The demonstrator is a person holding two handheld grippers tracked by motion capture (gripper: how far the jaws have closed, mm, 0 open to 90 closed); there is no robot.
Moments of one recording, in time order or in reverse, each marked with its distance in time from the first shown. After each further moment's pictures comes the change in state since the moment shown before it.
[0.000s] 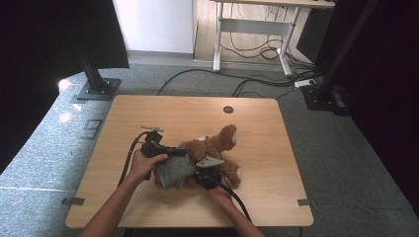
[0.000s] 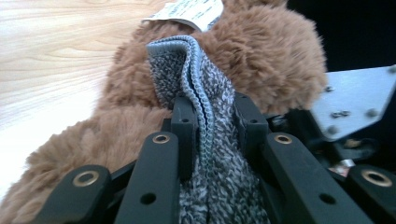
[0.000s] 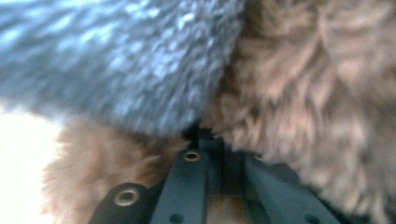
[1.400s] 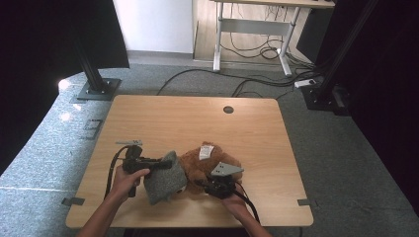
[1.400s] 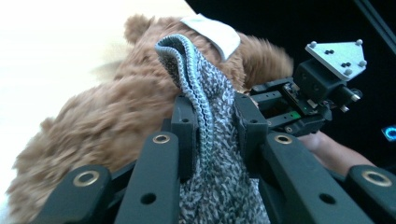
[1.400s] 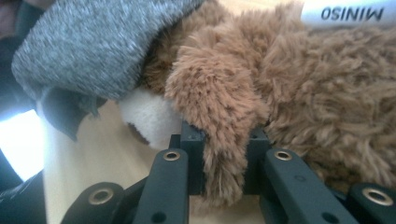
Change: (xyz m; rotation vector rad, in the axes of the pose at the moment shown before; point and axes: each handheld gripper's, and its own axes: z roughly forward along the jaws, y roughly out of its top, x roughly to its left) left arm -0.016 -0.053 -0.047 -0.108 -0.095 -0.020; right arm 0.006 -0.007 -0.065 -0.112 0.175 -0.011
